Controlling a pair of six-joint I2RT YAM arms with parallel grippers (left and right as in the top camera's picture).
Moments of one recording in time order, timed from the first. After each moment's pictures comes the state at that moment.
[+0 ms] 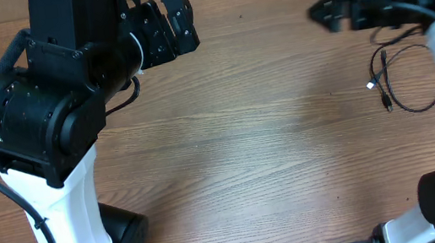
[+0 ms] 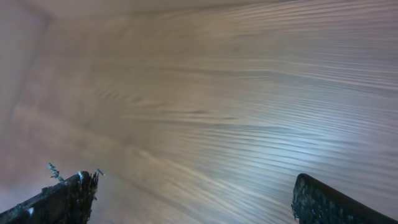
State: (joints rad) left arm -0.45 1.90 2.98 -1.69 -0.03 -0.57; right arm -0.09 1.73 1.83 -1.07 -0.60 -0.06
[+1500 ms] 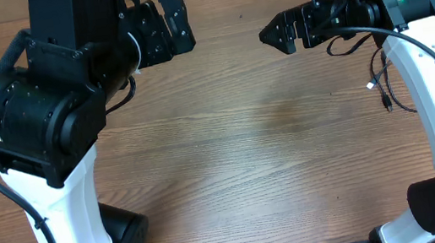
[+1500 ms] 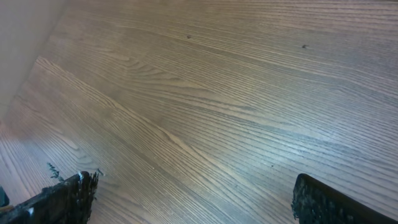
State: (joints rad) left arm -0.45 1.90 2.98 -1.69 -0.09 -0.52; right arm 0.13 1.73 1.83 -1.05 -0.57 -0.08
